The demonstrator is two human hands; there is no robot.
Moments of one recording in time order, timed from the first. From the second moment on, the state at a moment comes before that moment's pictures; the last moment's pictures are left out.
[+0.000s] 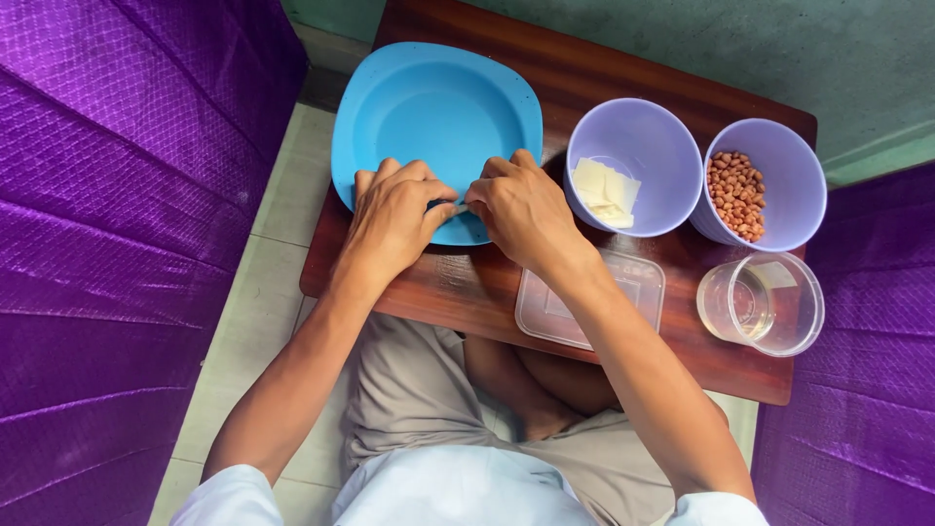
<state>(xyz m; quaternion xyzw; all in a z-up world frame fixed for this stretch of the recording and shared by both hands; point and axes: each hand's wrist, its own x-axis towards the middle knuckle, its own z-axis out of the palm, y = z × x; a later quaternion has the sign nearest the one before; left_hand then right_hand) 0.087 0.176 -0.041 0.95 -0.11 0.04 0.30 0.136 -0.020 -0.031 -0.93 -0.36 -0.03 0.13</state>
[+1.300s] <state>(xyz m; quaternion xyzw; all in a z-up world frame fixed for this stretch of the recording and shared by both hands) 0.098 0.180 -0.027 0.94 -0.09 -0.05 0.33 0.140 -0.019 0.020 -0.93 -0.32 0.07 0.18</state>
